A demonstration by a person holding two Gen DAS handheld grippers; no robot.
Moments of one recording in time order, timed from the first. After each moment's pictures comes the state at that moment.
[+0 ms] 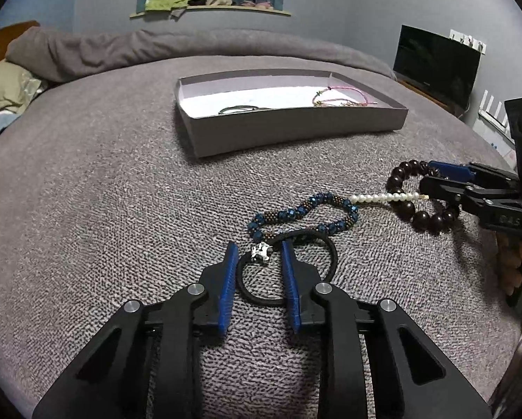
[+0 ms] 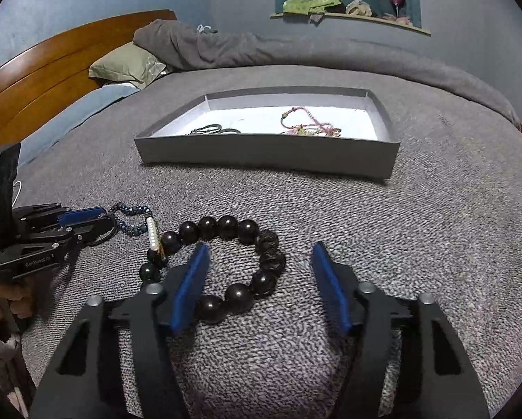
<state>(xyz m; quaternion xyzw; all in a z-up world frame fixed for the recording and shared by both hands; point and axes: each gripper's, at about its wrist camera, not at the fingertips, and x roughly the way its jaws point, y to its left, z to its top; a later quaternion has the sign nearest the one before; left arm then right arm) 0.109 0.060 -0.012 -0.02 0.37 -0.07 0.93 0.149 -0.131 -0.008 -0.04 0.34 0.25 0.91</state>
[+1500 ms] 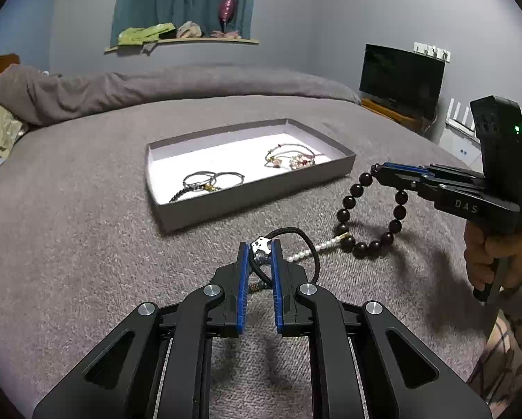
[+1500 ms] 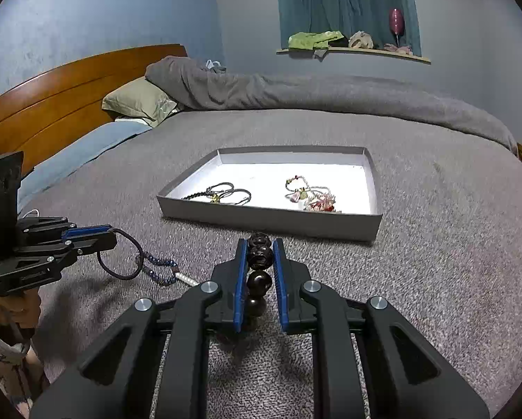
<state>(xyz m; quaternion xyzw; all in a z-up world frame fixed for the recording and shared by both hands) 0.095 0.040 0.050 -0.01 0.31 -0.12 0.94 0.137 -0.144 0.050 -0.02 0.27 0.26 0.93</state>
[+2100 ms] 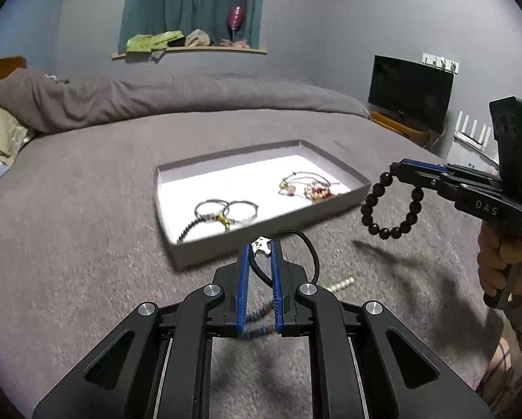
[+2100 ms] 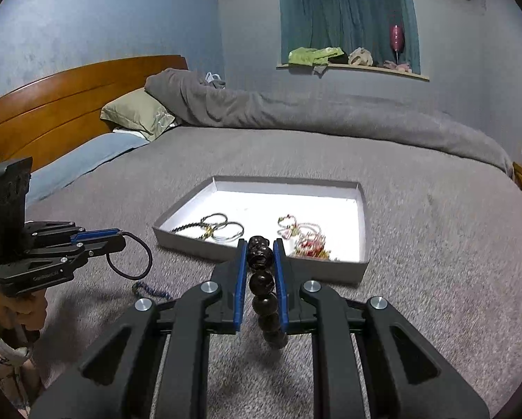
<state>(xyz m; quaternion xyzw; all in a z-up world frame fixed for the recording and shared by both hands) 0.126 0.050 0.070 -0.01 0.29 -0.11 0.95 0.151 -0.143 0.083 -0.03 0.24 0.26 0.94</state>
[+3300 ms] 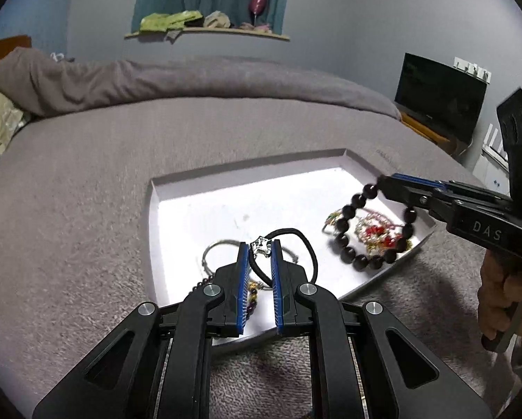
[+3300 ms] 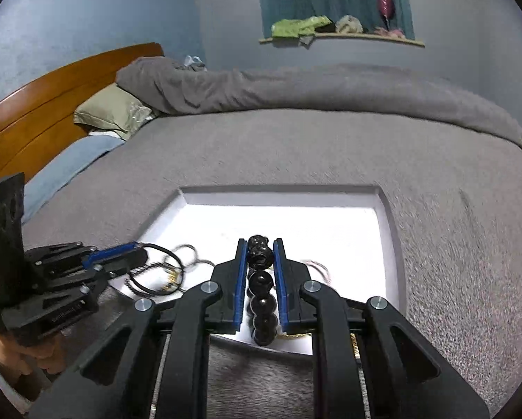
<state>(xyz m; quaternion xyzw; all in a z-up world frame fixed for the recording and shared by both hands) 0.239 0.060 0.047 -0.04 0.33 -0.08 0.94 0.274 -0.110 0.062 0.00 0.30 0.23 0.92</state>
